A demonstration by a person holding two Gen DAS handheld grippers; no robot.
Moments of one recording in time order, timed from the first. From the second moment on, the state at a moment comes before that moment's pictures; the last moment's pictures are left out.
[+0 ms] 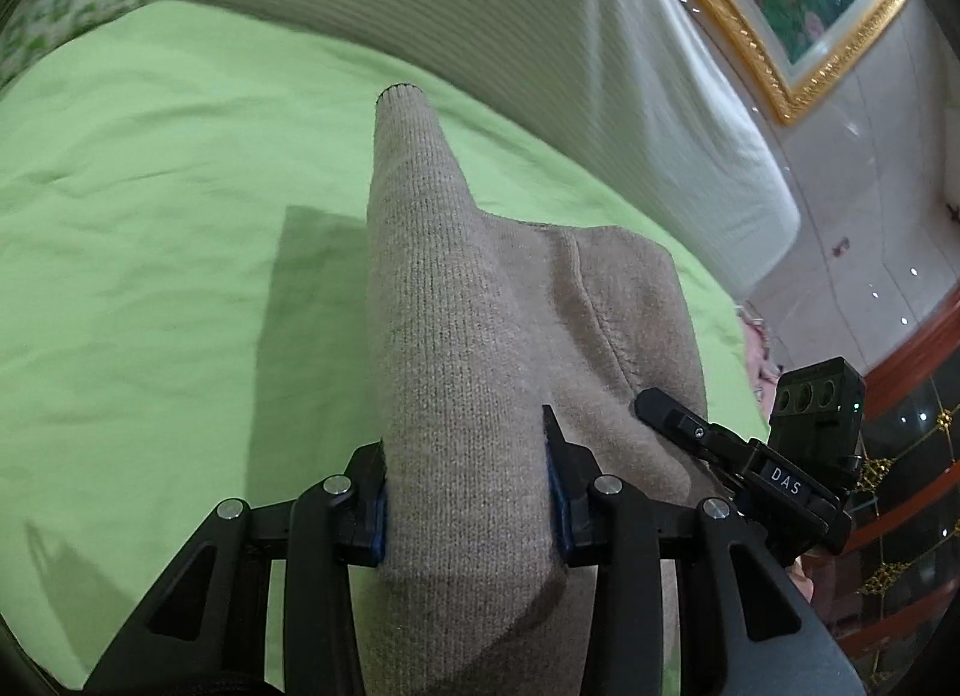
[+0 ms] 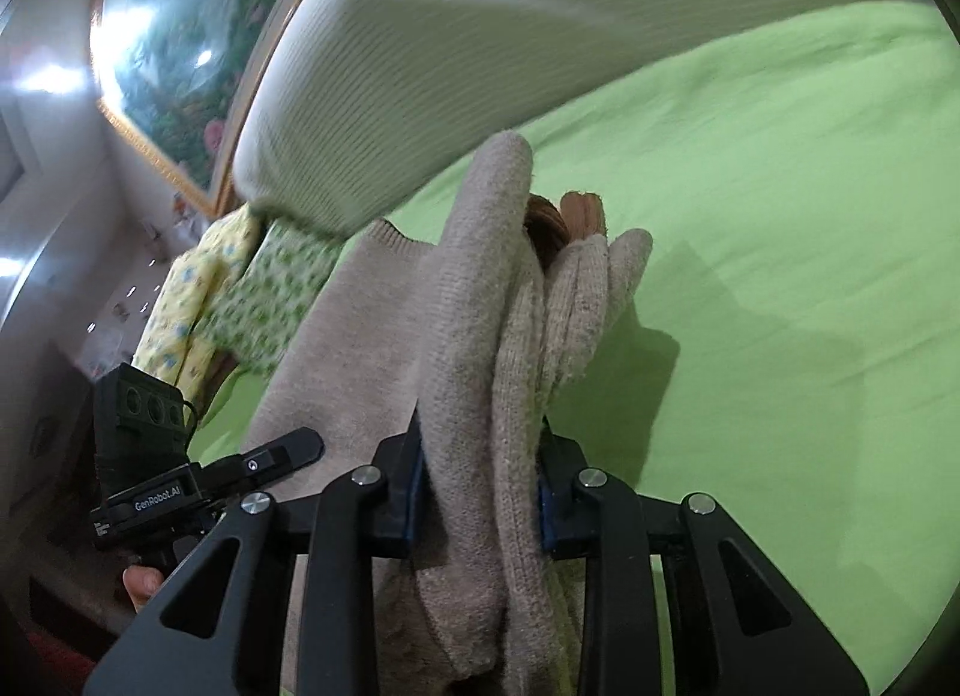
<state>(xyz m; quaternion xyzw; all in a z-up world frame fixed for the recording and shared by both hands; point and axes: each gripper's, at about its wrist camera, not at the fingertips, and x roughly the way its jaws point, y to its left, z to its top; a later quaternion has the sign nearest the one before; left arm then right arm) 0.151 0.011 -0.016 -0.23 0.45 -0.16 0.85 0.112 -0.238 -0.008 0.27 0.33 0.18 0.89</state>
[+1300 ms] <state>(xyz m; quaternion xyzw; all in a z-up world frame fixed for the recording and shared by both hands) 0.015 0.049 -0.047 -0.05 0.45 -0.11 0.88 -0.031 -0.196 -0.025 0.18 0.31 0.07 0.93</state>
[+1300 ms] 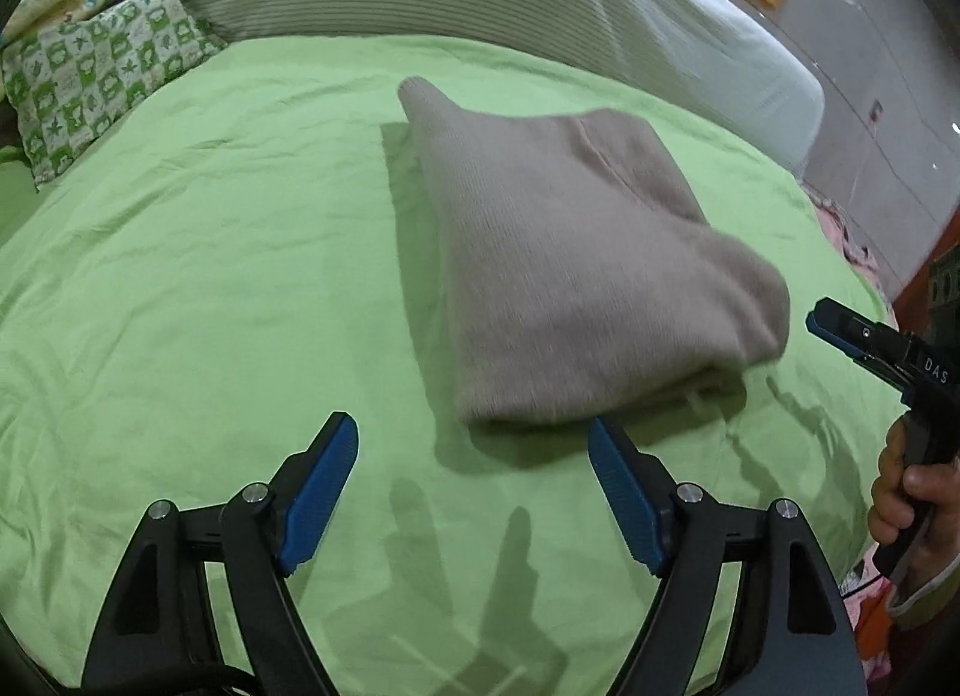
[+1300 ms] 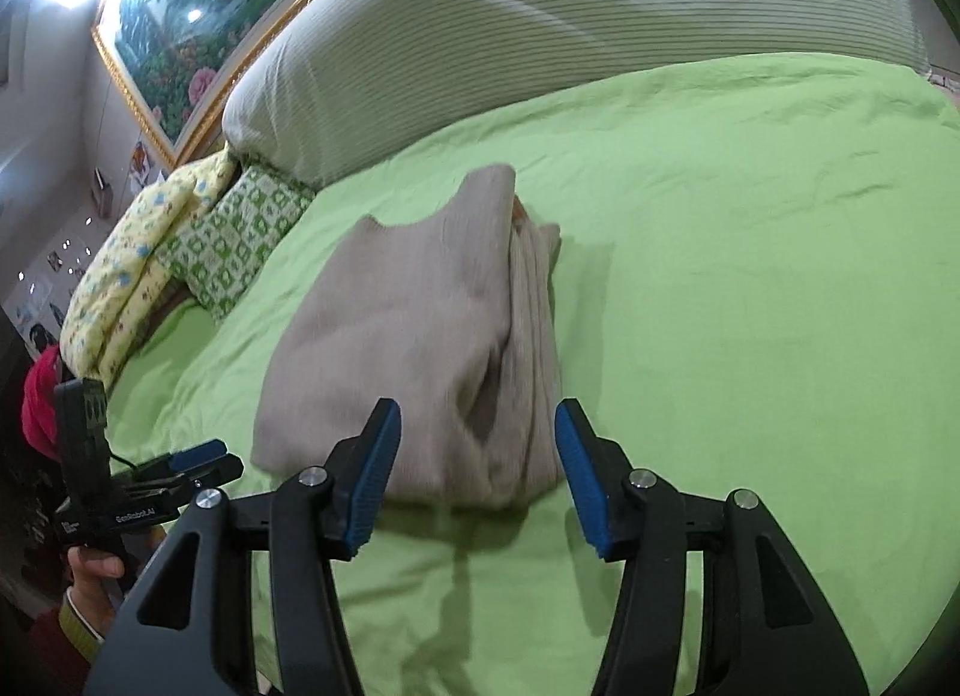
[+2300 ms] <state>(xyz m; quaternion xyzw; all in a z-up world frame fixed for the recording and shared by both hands) 0.040 0.031 -0.066 -0.04 0.44 -0.09 0.89 -0.011 -0.181 -0.006 0.15 0.29 0.13 0.94</state>
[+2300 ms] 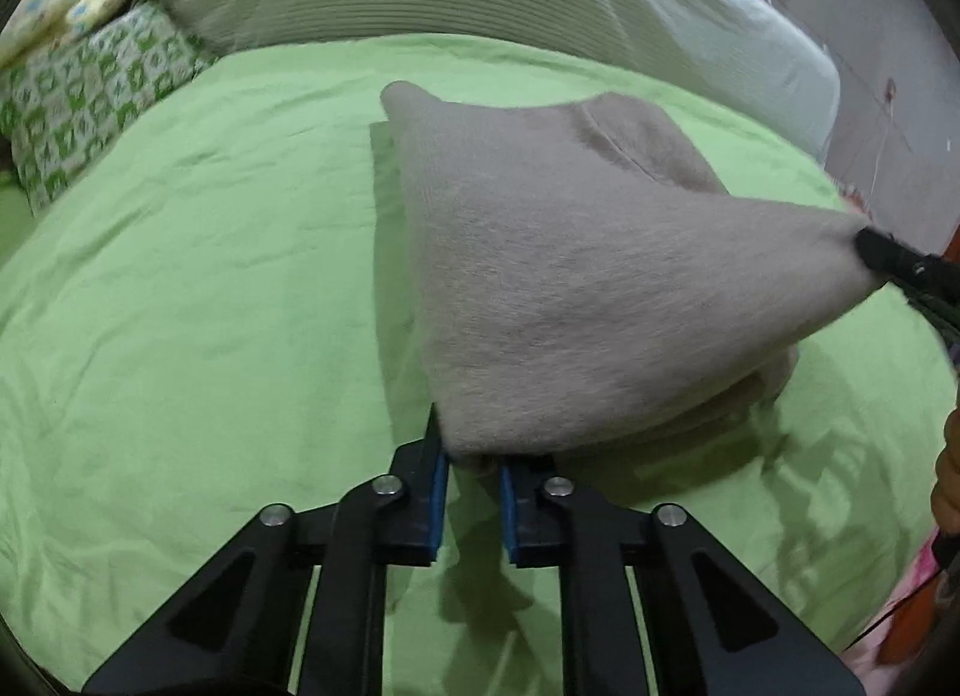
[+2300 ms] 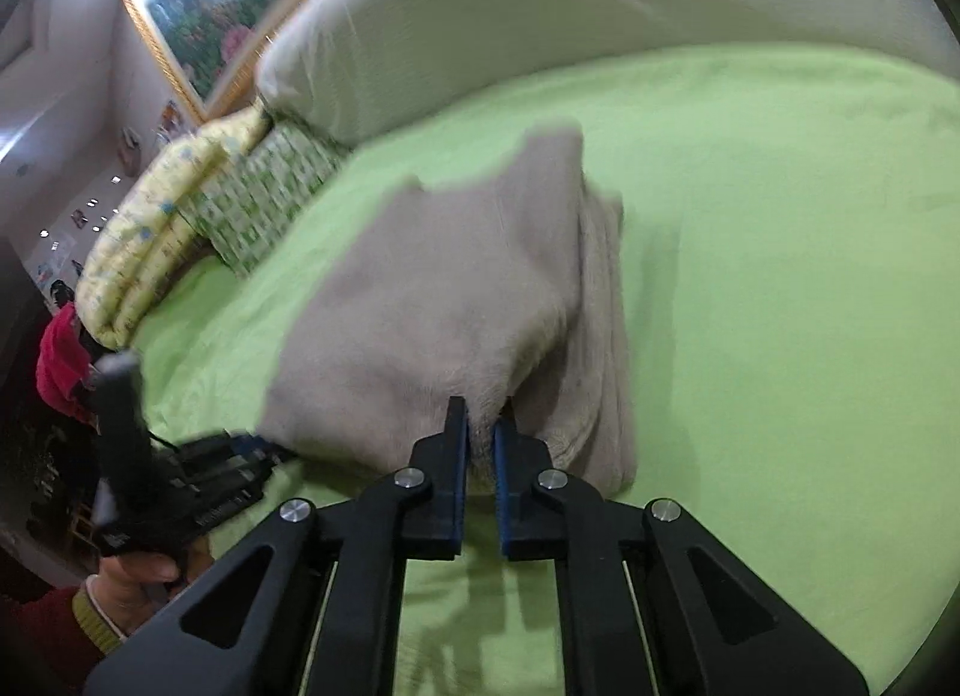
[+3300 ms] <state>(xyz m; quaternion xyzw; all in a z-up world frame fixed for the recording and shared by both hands) 0.017 0.038 -0.015 -0.07 0.43 -0.16 0.89 -0.006 -0.219 -0.021 0.17 0.35 0.09 0.92</state>
